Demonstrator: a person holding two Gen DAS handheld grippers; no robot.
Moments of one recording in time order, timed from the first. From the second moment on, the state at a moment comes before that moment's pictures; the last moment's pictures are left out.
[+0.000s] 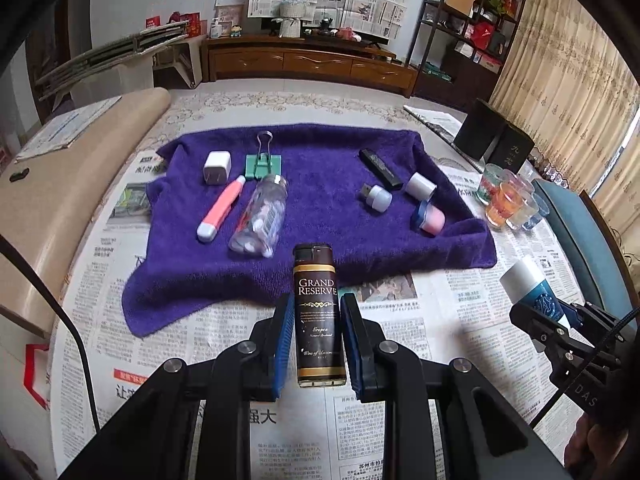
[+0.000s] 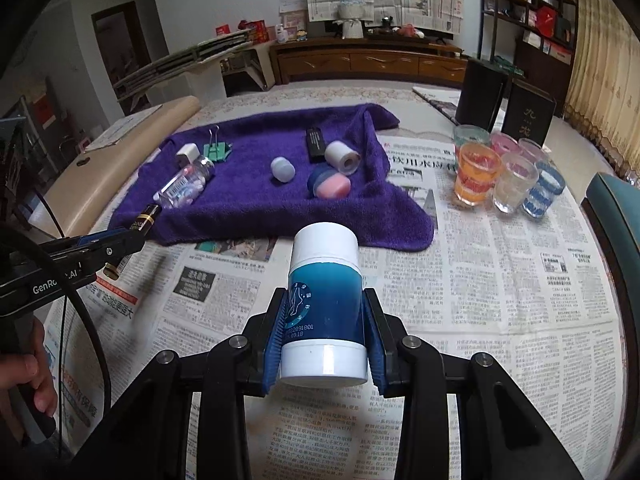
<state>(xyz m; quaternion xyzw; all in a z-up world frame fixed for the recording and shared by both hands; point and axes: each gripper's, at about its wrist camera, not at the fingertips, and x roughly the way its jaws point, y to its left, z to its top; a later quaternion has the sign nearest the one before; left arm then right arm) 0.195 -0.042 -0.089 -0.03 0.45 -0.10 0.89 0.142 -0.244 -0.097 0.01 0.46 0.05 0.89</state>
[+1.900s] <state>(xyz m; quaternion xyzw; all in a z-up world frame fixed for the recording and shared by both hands) 0.324 -0.099 -0.139 0.07 0.50 -0.16 0.85 0.398 -0.220 -0.156 -0.11 0.55 0.11 0.82</state>
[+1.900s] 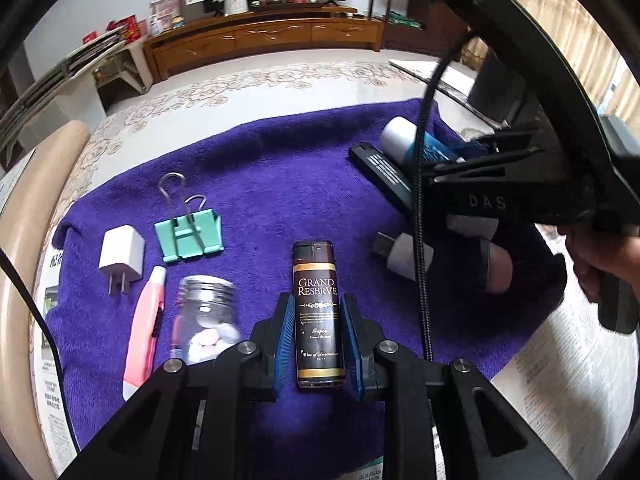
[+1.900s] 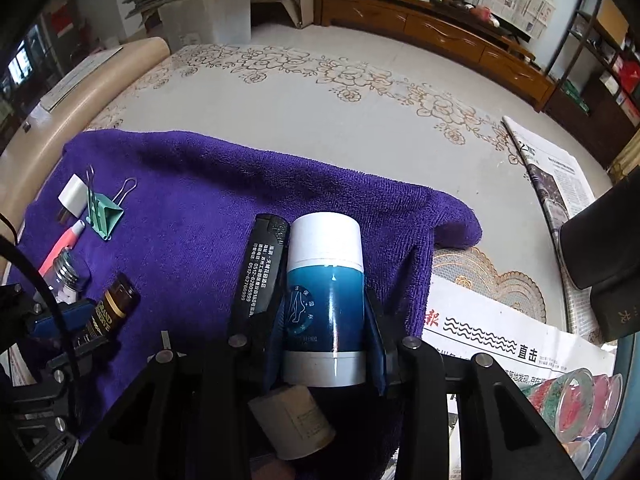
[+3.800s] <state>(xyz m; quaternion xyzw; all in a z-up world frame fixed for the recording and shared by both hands) 0.072 -0.006 0.010 0.00 0.43 -0.01 0.90 0.075 -0.210 0.019 -0.02 0.45 0.02 0.89</state>
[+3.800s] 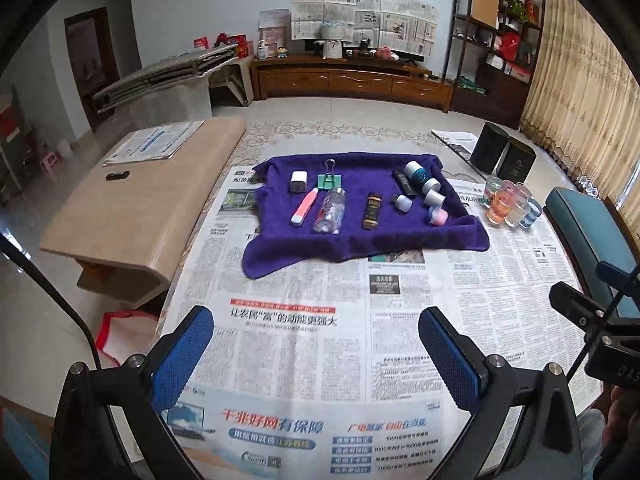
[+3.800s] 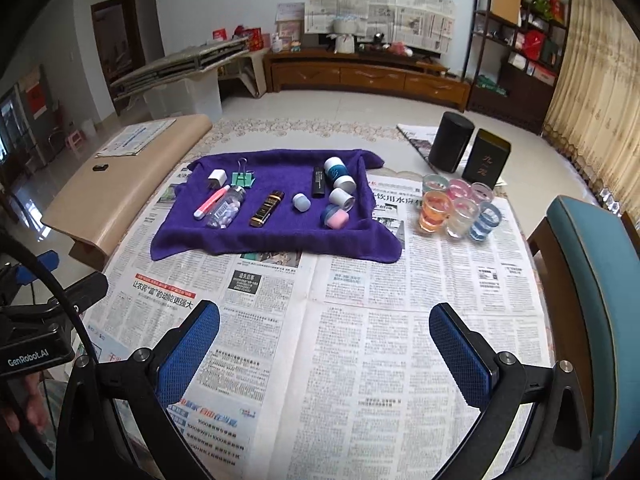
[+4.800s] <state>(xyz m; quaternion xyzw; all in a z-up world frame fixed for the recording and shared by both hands) 0.054 -0.010 -0.019 0.03 0.44 0.01 0.90 0.043 -0.198 0.001 -0.03 0.44 0.00 0.90</state>
